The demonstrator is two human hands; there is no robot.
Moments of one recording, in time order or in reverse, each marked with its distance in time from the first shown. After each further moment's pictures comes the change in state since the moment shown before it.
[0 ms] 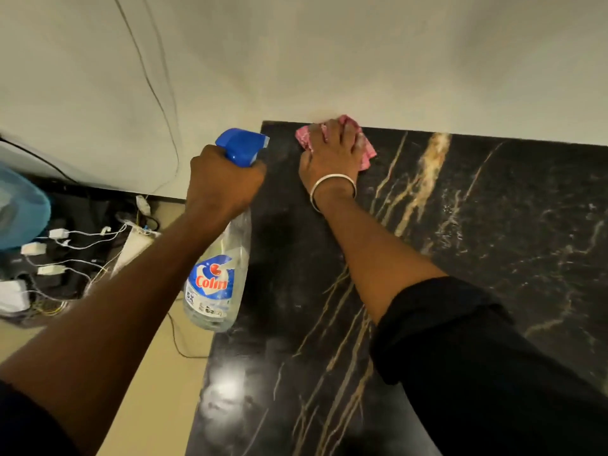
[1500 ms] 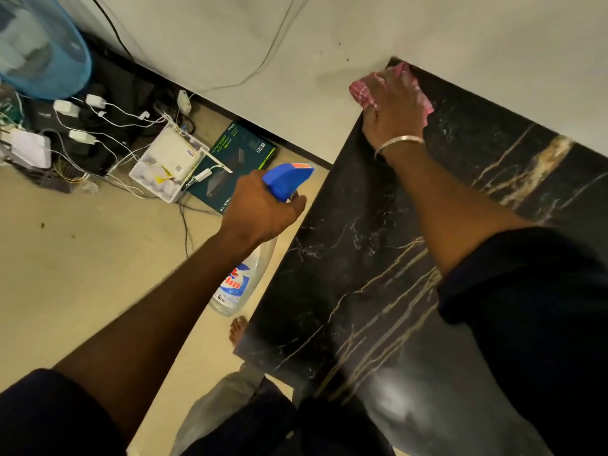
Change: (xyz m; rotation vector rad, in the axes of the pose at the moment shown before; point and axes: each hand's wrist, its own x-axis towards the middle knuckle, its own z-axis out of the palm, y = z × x) left_hand -0.100 -0.144 -0.065 -0.018 -0.088 -0.165; right_hand 0.002 -0.069 0.034 -0.188 -0.093 -0.382
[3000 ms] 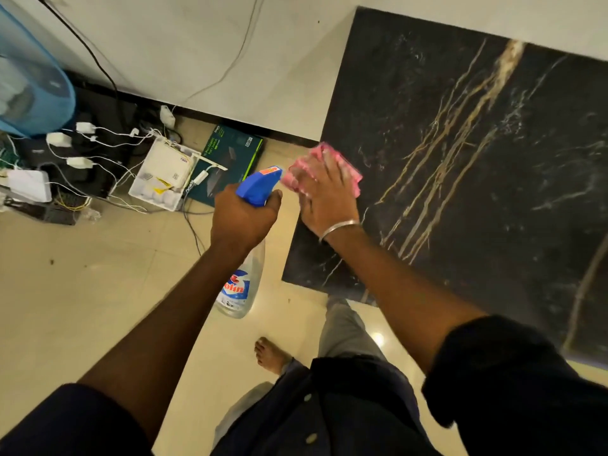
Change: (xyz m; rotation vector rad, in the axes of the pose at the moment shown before) left_hand -0.115 -0.087 -0.039 -0.082 0.081 0.009; right_hand -0.264 -0.170 0.033 0.099 0.012 -0.013
